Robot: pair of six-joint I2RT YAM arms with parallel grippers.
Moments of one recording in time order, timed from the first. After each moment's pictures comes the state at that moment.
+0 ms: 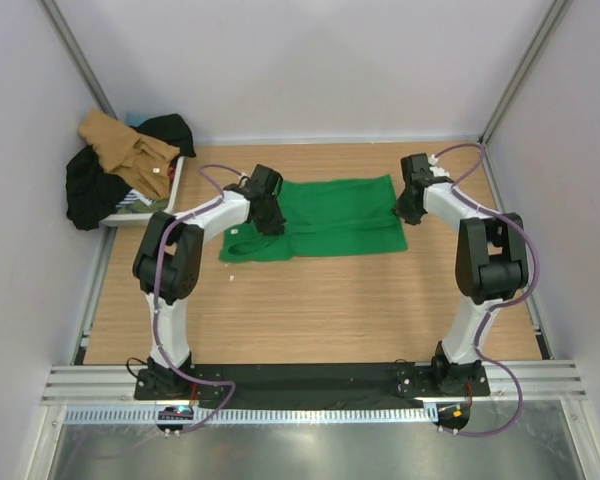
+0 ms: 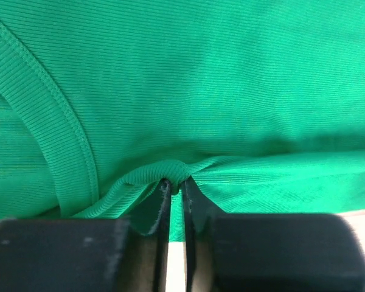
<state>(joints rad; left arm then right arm) -0.46 2.00 1.43 -0.48 0.01 -0.73 0.13 1.85 1.30 -0.49 0.25 0.73</state>
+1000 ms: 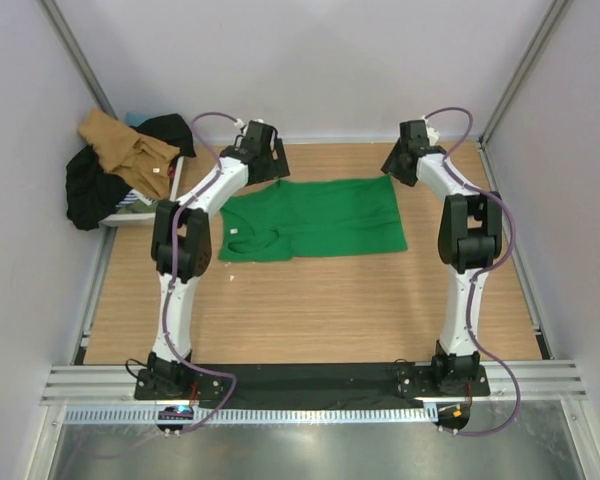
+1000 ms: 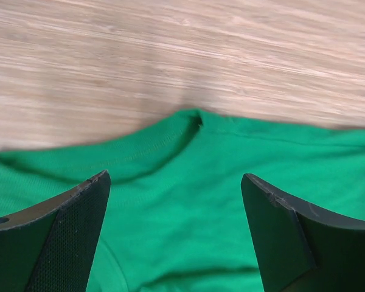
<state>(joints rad) -0.38 2.22 1.95 -0.54 -0.18 -0.51 0.10 2.17 1.79 -0.45 0.18 0.58</state>
